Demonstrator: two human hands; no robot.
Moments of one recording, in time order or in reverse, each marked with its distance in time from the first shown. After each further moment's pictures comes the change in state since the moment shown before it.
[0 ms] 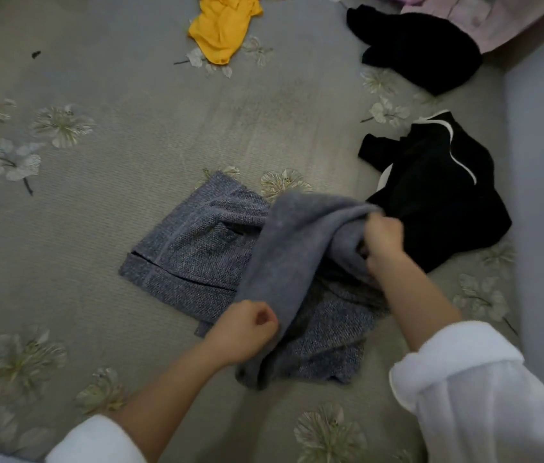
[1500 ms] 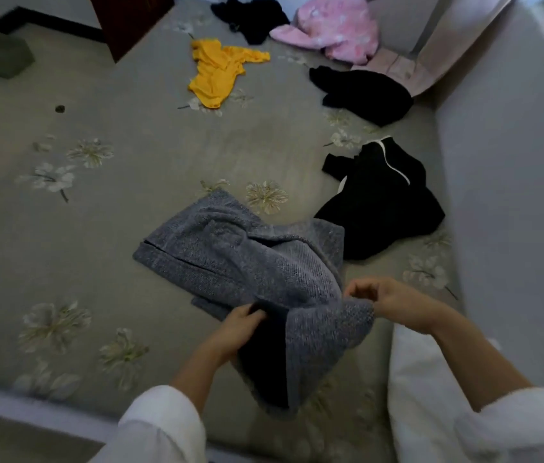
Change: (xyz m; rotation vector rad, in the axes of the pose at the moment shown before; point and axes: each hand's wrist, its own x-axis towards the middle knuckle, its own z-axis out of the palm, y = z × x) left_hand -0.125 0.026 0.066 -0.600 -0.027 -0.174; right_hand -0.166 0.042 -0.218 -0.424 -1.083 -0.325
